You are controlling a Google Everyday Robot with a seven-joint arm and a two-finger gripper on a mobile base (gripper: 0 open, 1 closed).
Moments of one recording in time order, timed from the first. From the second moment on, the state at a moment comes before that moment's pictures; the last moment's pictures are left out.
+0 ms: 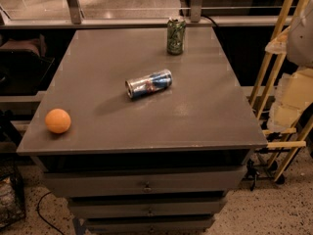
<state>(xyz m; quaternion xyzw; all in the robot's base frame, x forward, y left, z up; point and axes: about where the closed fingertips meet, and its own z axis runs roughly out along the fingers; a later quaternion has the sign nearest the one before) 0.438 -0.217 0.977 -0.60 0.78 -0.03 0.16</state>
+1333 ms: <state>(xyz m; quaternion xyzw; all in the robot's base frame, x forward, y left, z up) 0.623 -0.233 0.951 -0.49 0.81 0.00 0.32</state>
